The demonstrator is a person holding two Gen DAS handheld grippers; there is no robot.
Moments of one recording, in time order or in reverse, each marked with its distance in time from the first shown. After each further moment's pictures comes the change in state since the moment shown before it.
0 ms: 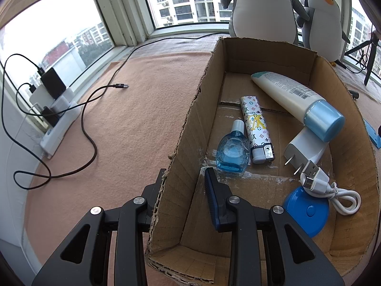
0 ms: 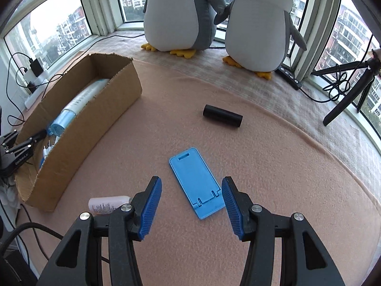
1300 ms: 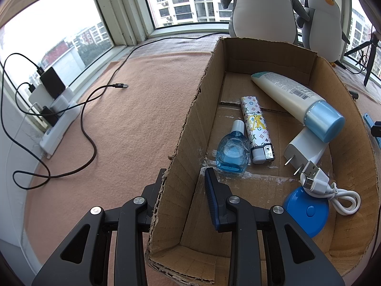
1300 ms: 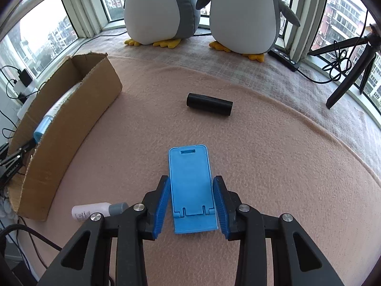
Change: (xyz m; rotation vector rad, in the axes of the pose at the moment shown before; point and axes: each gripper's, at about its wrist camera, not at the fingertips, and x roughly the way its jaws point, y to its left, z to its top) left arm 0.000 0.001 0.000 0.002 0.001 0.000; right arm 0.018 -0.017 0.000 0.089 0.020 0.008
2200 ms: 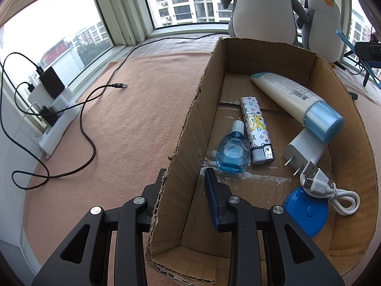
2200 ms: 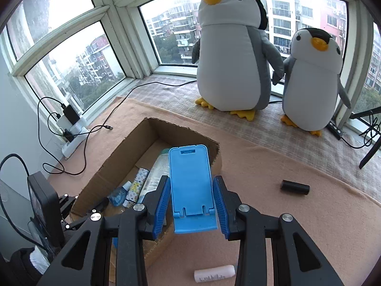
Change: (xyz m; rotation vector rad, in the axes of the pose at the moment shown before) left arm 0.001 0.000 0.000 0.002 0.001 -0.001; right arm -0.050 0.114 0.076 -0.027 -0.193 0.180
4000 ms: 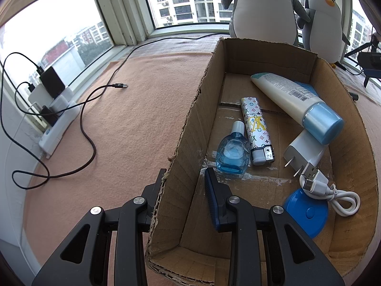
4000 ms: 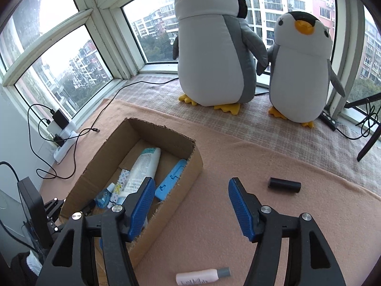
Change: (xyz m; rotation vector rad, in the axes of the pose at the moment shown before) left arm 0.000 -0.001 0.000 0.000 0.000 0.000; right arm 0.004 -0.038 -0.007 0.053 0.024 -0.021
